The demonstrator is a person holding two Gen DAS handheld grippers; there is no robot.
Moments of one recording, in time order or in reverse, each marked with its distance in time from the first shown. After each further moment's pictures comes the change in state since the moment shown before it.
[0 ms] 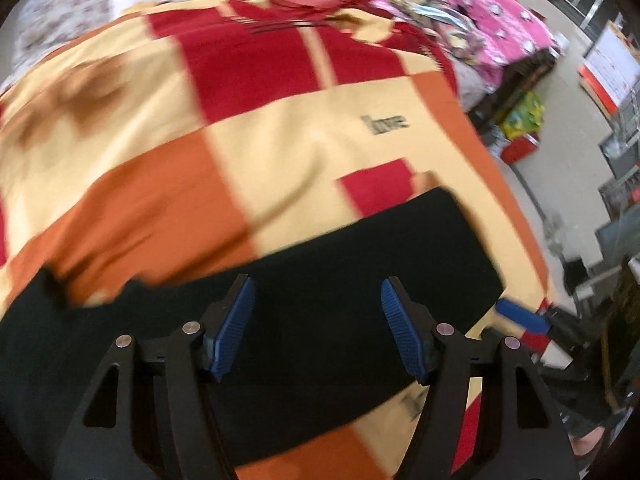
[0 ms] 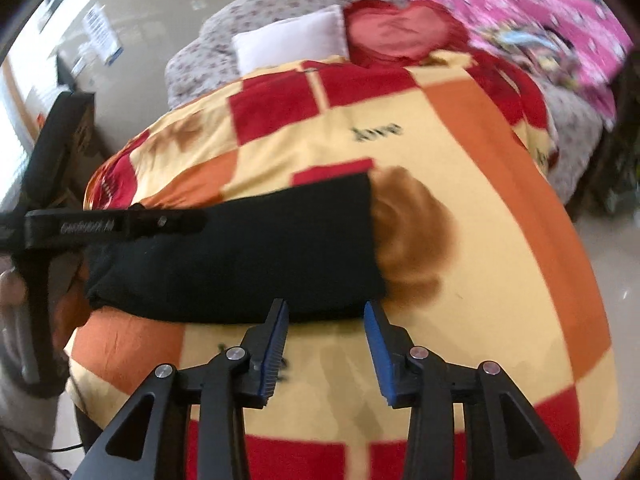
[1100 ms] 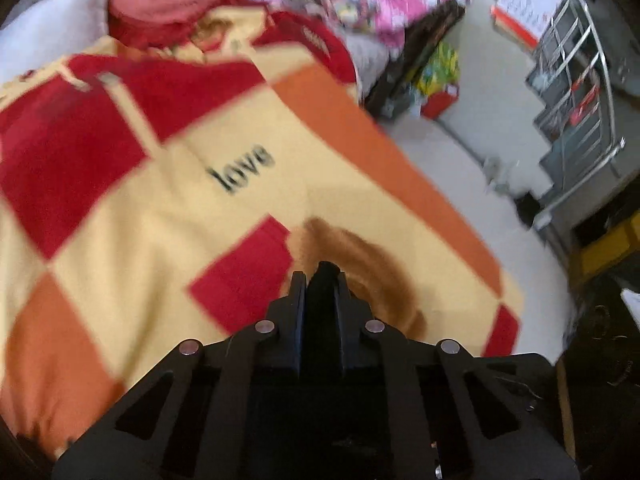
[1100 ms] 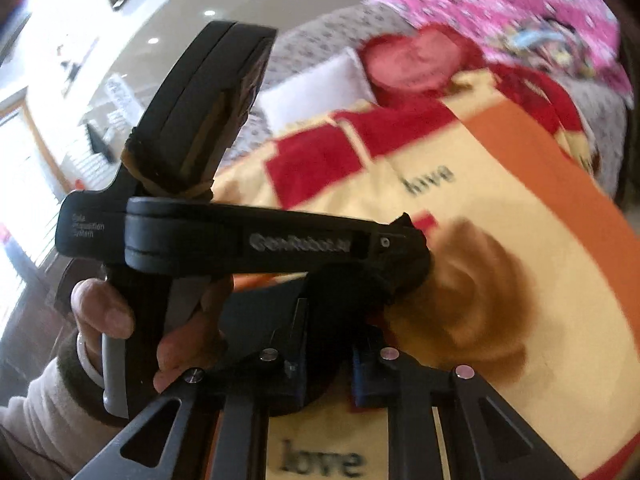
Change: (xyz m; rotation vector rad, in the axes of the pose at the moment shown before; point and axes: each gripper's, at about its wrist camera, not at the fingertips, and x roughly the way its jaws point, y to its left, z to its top) left arm 0.027 -0.054 0.066 0.266 0.015 -0.219; right arm 0.006 0.045 0.033 0.017 -0.231 0.217
